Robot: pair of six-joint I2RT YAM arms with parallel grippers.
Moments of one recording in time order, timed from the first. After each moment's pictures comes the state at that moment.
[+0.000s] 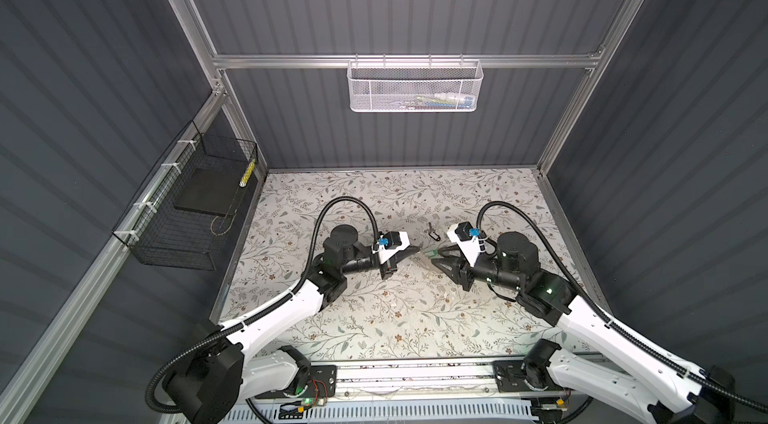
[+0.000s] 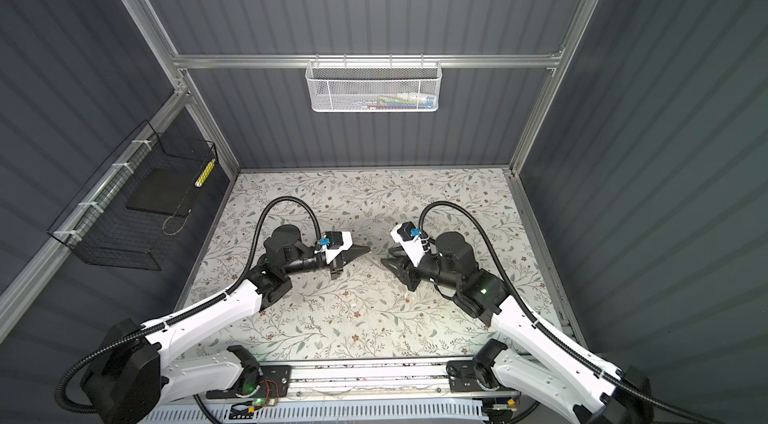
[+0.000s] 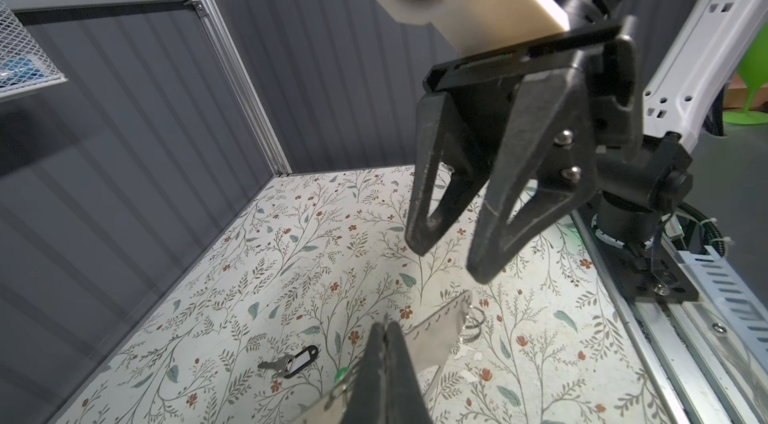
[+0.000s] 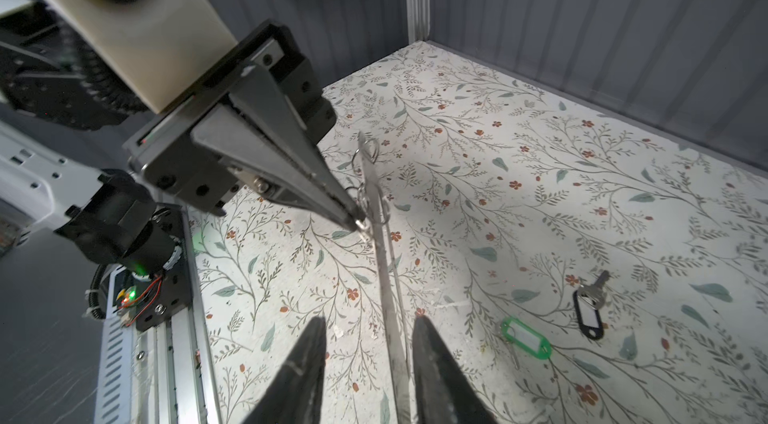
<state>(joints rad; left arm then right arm) -0.68 1.20 0.67 0.41 0.68 0.33 0.70 0.91 0.74 -0.18 -0.31 0.04</state>
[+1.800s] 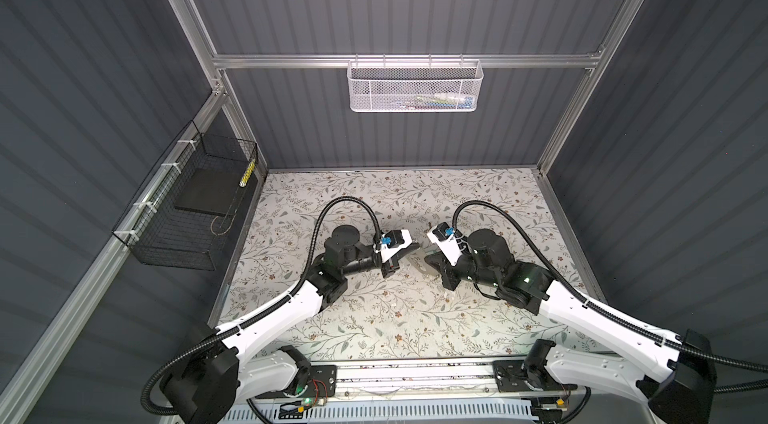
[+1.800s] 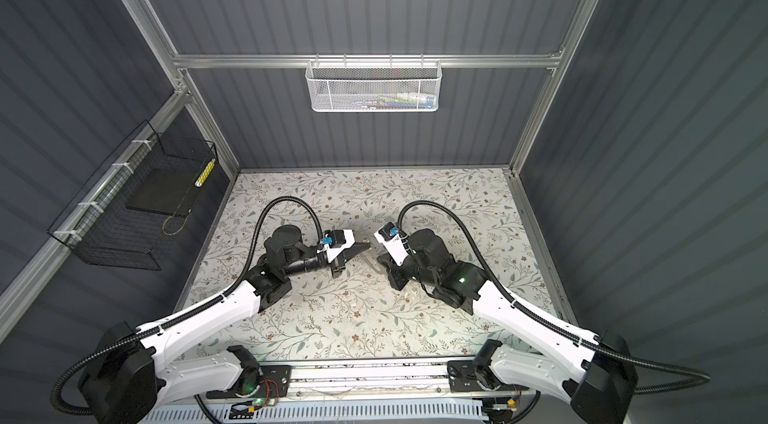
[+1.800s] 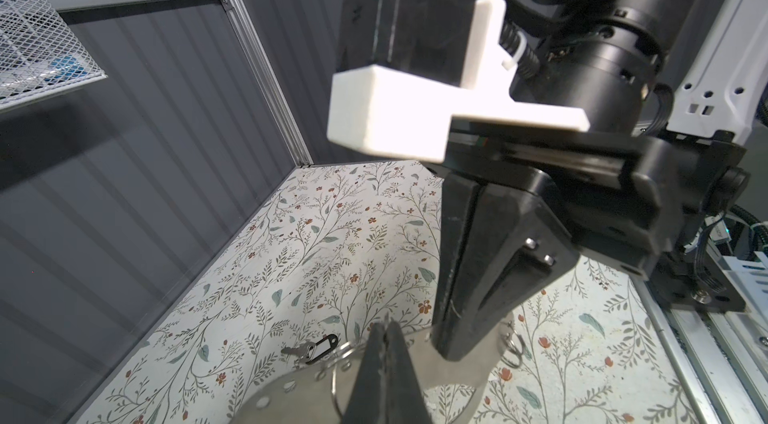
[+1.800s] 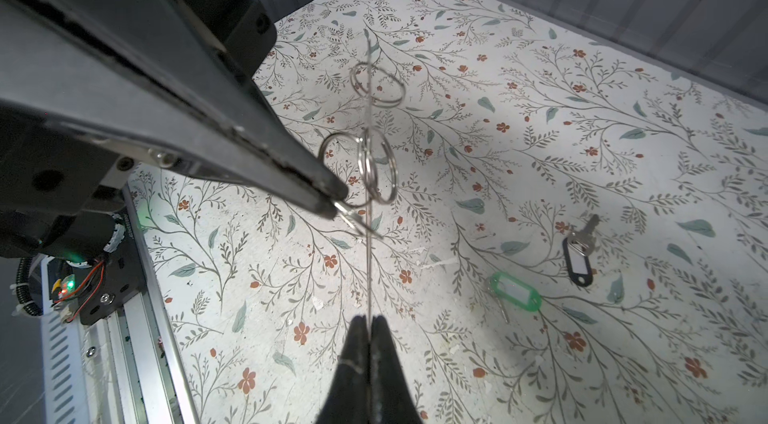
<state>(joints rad) -0.71 1.18 0.69 0.35 0.59 0.36 0.81 1.06 0.81 -0.28 -0.14 0.04</state>
